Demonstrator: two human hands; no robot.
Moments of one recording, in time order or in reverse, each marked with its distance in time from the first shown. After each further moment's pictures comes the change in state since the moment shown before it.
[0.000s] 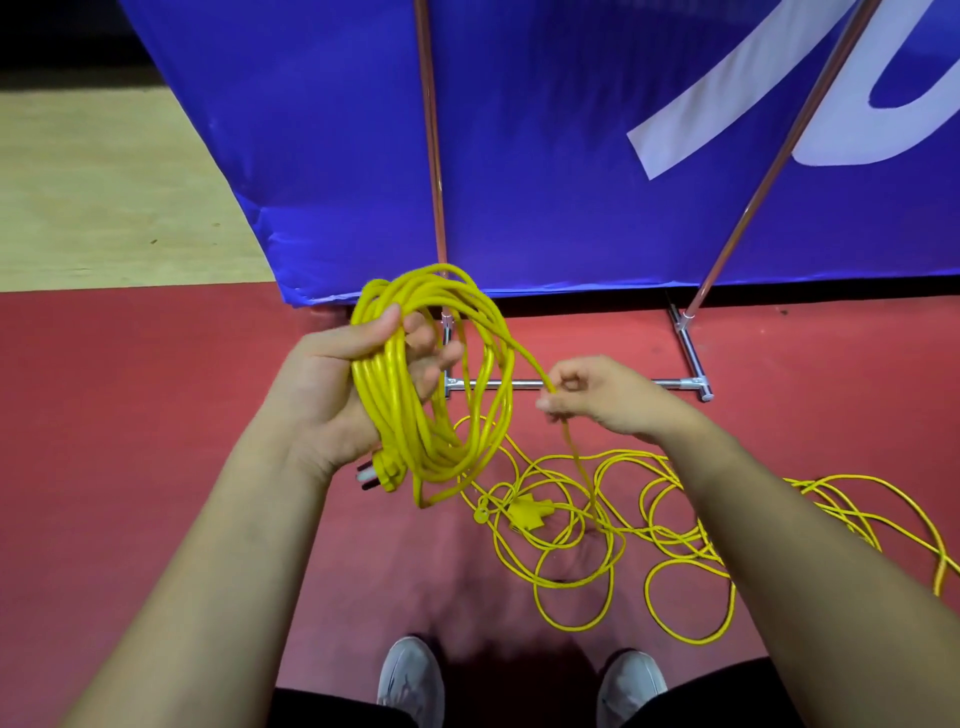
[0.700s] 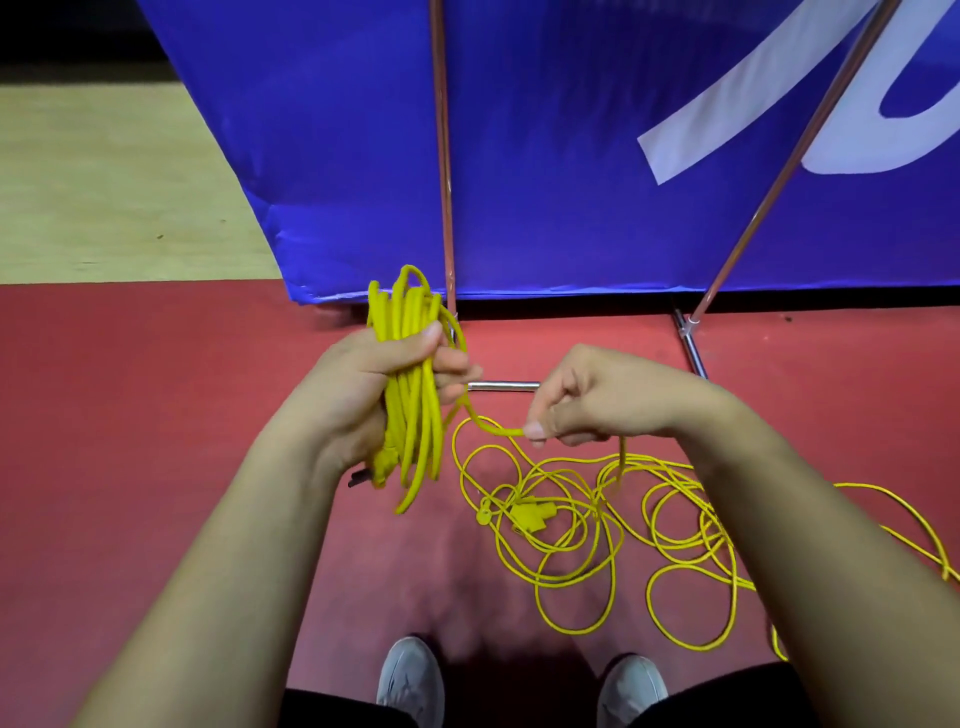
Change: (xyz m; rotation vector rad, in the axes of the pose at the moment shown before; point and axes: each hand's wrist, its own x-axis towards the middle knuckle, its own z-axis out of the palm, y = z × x) left_hand 0.003 -0.009 0.001 0.362 0.186 0.107; right_hand -0.034 -0.092 0.006 -0.177 -0.322 -0.008
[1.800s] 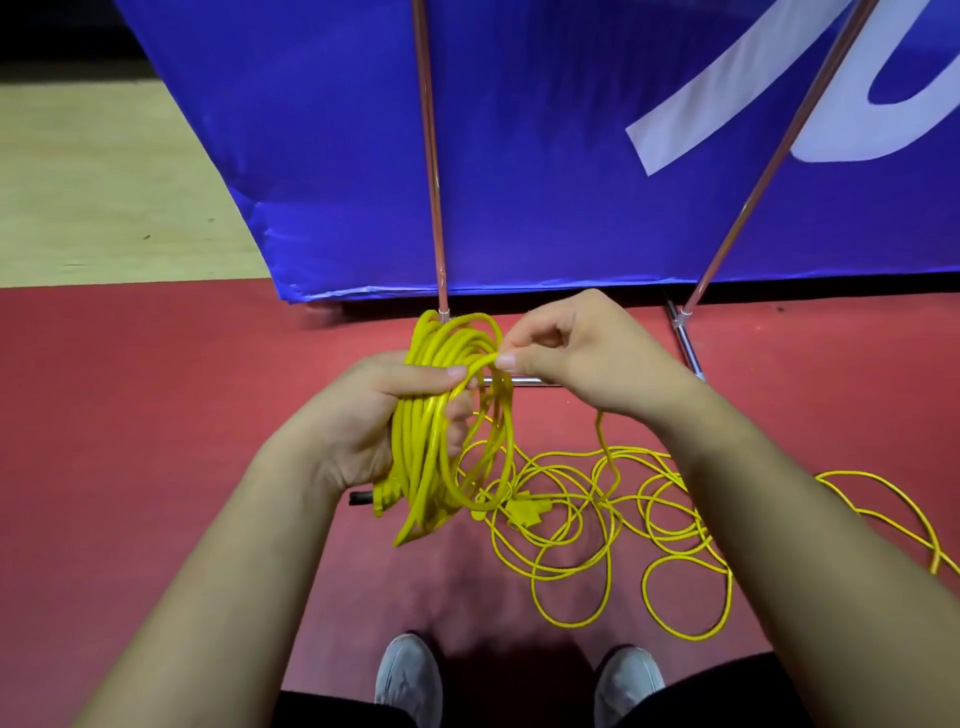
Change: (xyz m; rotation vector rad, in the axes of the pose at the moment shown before) left_hand -0.006 -0.008 0.013 0.056 -0.223 -0.231; right_hand 0.005 -0.011 0.001 0.080 0.436 -0.273
